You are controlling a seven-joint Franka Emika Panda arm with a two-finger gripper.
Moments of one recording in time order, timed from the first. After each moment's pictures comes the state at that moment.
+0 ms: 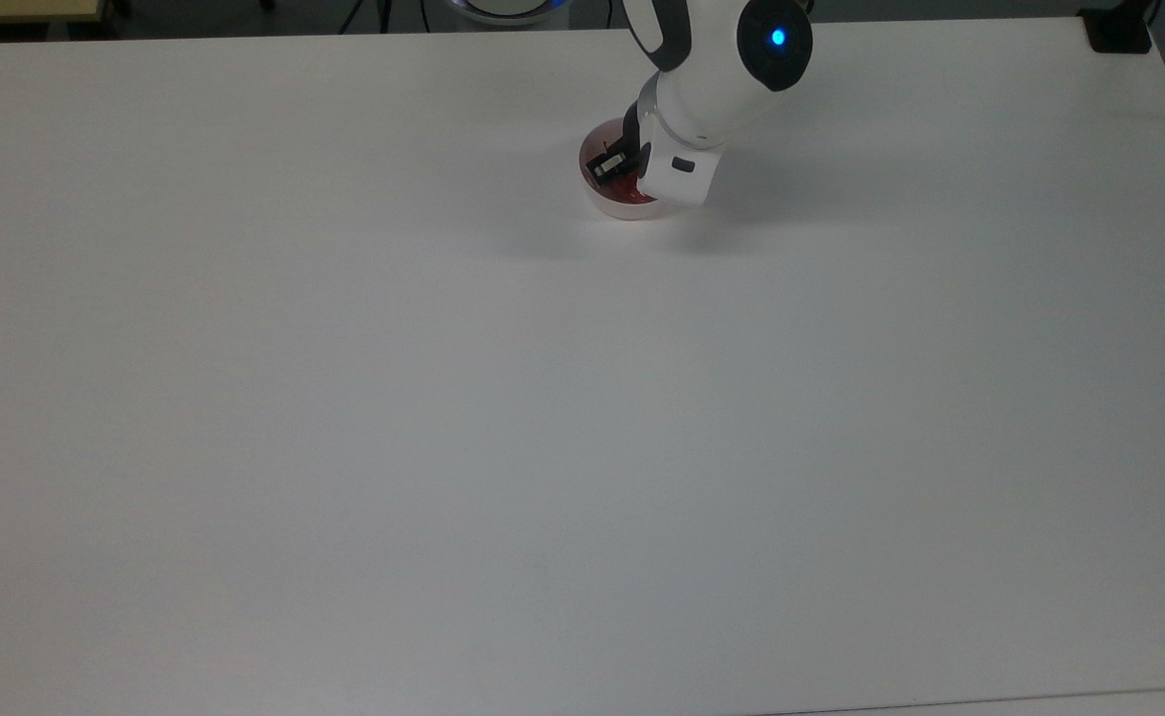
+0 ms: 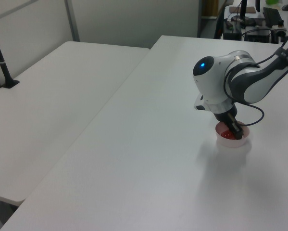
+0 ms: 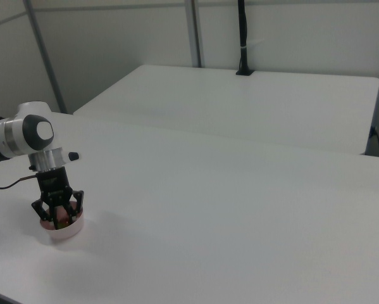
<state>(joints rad) 0.32 0.23 0.10 -2.07 -0.20 1.87 -0.16</state>
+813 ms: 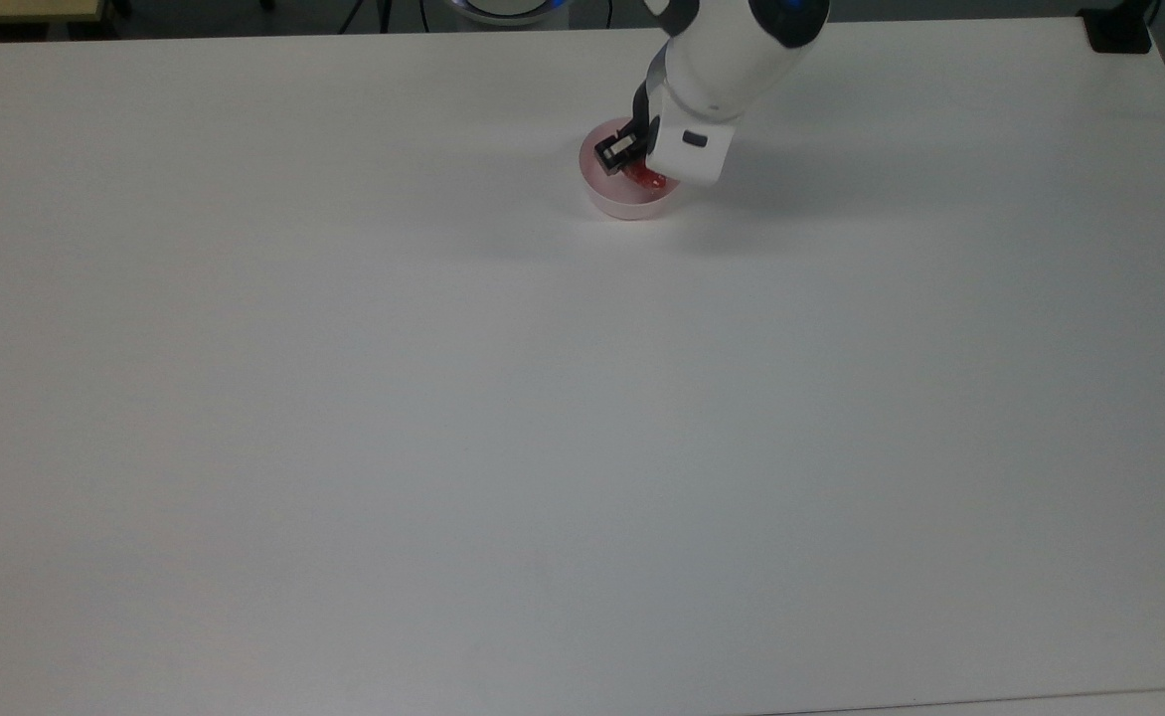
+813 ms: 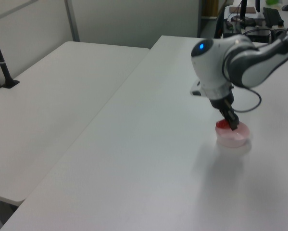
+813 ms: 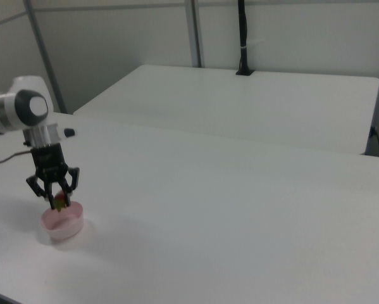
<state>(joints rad) 0.32 0.18 0.10 -1.98 -0.16 1.78 -0.18</state>
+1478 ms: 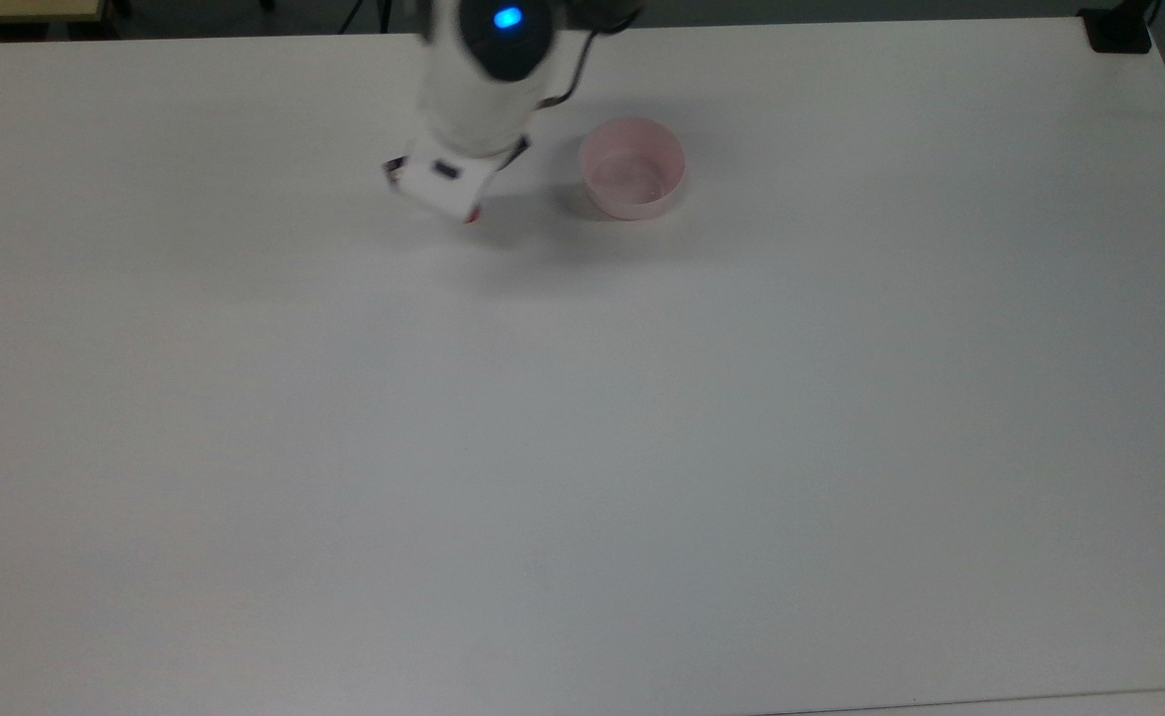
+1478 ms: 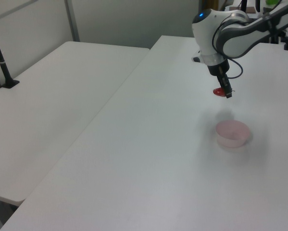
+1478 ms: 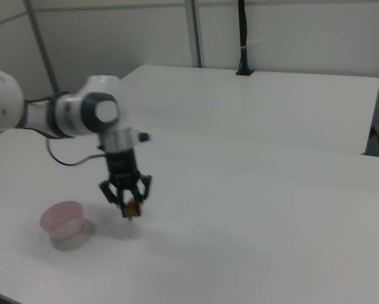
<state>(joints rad) 0.09 0.20 -0.05 -1.95 -0.23 1.84 -0.32</state>
